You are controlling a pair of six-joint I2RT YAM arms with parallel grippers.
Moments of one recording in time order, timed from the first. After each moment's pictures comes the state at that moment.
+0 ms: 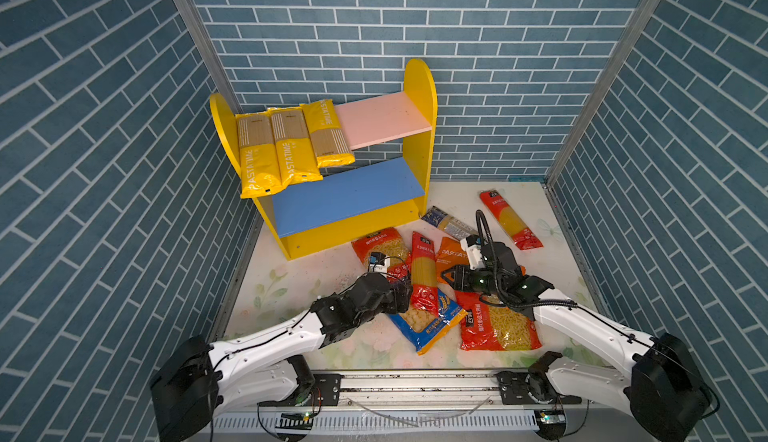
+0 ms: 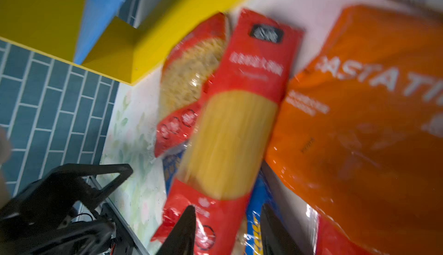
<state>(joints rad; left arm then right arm) -0.95 1.13 0.58 -0.09 -0.13 -0.75 0.63 1.15 0.58 -0.14 -0.32 0.69</state>
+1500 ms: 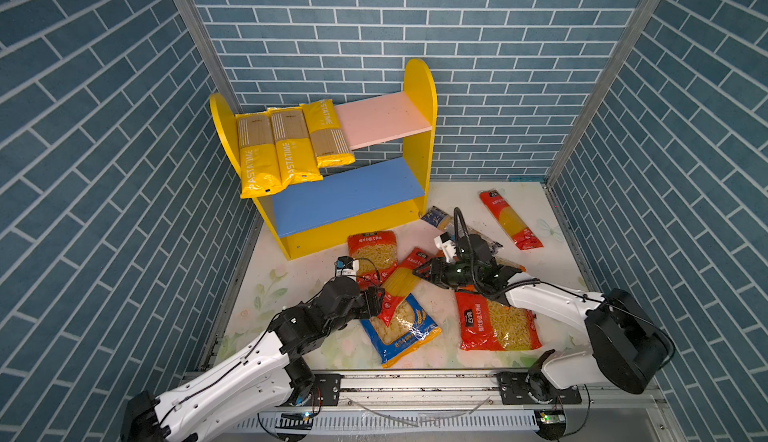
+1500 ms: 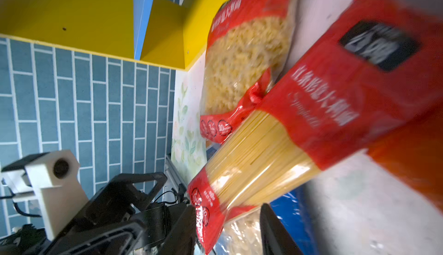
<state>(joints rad) -0.89 0.79 0.55 -0.45 -0.14 -0.82 0.67 1.40 0.75 0.02 -0.54 0.85</state>
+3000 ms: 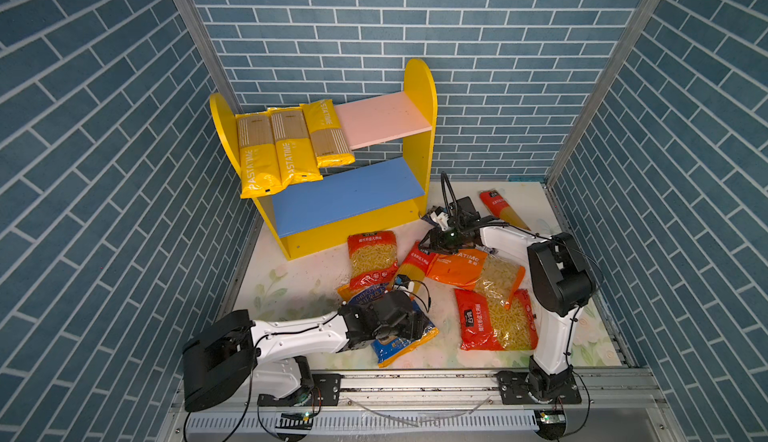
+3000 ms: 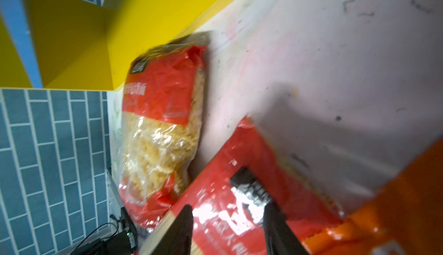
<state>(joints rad) -1.08 1.26 0.56 -0.10 -0.05 -0.81 0.49 1.91 1.27 -0.36 -0.64 0.46</state>
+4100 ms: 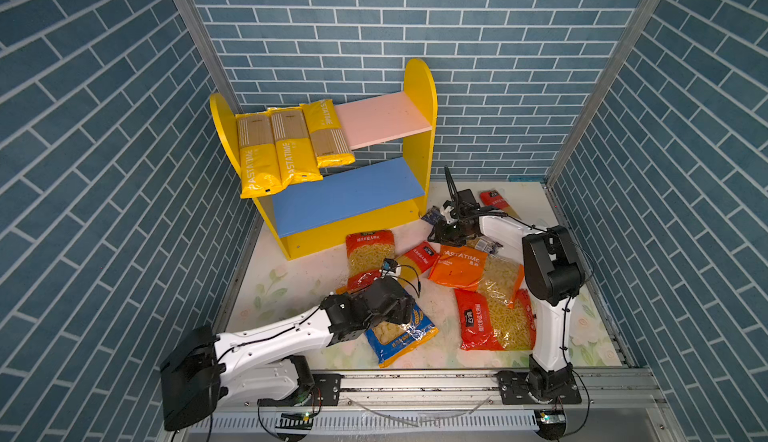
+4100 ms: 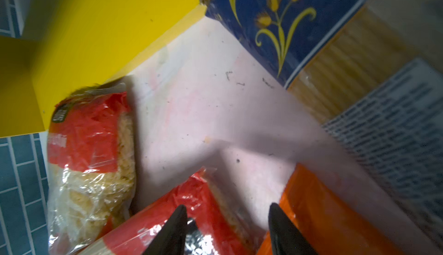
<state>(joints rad) -1.07 1.20 0.68 -0.31 -0.20 -0.73 0.44 2.08 1.48 -0.52 -0.42 0.42</state>
